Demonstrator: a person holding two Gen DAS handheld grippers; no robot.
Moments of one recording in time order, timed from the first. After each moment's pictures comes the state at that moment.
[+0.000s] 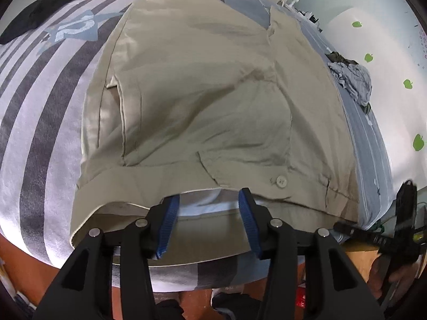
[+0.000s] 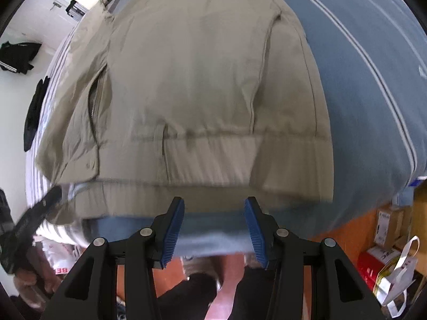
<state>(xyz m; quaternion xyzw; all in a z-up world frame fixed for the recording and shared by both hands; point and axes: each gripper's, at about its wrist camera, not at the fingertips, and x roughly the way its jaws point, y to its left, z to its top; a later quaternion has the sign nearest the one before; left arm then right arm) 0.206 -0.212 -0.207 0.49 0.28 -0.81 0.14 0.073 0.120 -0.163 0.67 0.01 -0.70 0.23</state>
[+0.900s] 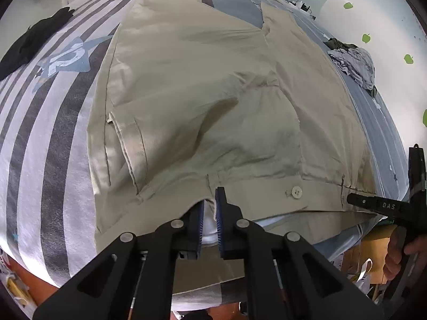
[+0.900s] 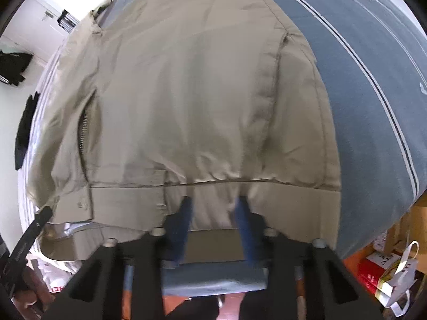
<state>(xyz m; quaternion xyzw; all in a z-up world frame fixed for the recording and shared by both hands) 0.197 -0.226 -0.205 0.50 0.21 -0.83 0.14 0.033 0.087 -0.174 0.65 0.01 -0.73 0.19</state>
